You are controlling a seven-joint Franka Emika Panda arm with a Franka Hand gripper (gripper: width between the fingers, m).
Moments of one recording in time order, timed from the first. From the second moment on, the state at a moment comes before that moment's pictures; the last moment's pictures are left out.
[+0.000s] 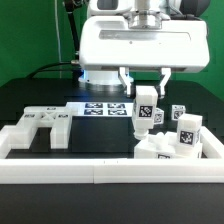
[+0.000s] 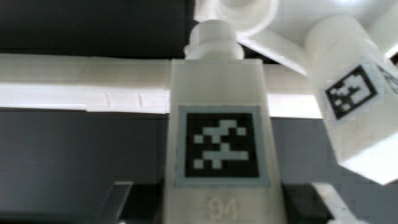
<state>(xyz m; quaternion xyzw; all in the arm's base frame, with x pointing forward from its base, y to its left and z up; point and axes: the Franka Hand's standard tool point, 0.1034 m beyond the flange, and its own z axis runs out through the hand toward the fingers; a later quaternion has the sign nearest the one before) 0.611 0.026 0.115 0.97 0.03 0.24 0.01</state>
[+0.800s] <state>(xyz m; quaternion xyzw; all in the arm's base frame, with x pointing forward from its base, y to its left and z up) 0.603 0.038 0.094 0.97 0.04 0.23 0.01</state>
